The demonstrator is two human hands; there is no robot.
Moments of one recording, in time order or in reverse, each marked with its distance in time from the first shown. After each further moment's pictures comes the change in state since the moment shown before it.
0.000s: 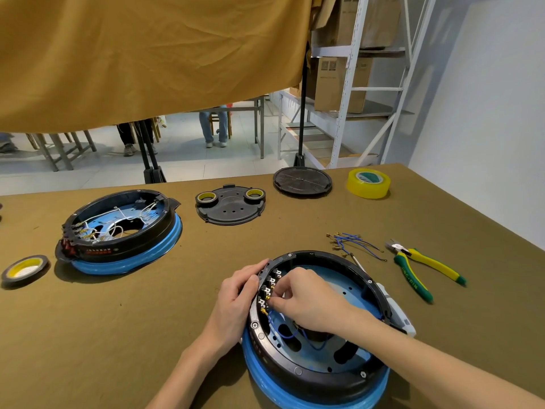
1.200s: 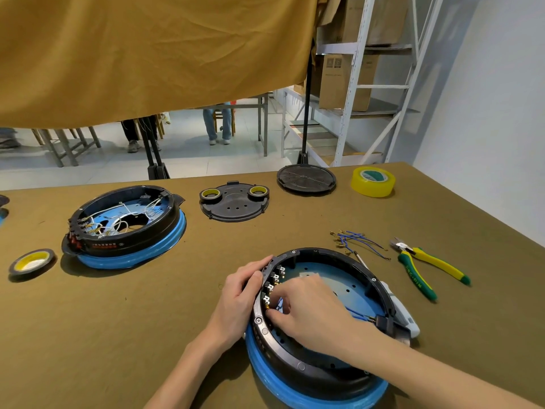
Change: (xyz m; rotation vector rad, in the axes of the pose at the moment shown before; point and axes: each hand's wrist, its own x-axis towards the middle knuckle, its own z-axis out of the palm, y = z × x) left_hand 0.001 -0.001 0.000 -0.019 0.008 0.020; right_hand -0.029 -0.021 0.007 -0.198 0.138 -0.159
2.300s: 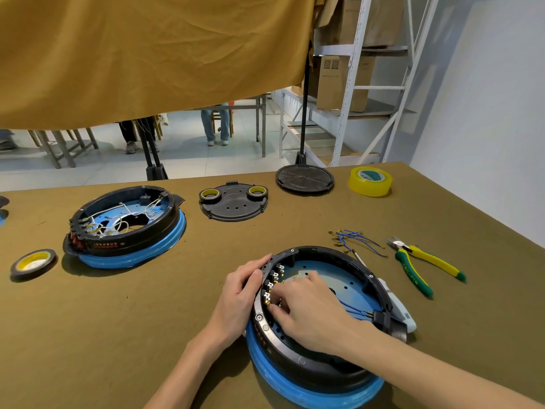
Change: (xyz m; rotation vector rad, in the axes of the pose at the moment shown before) left_hand -0.004 0.005 0.000 0.000 -0.014 -0.013; right_hand -0.002 0.004 0.007 -0.067 -0.012 -0.054
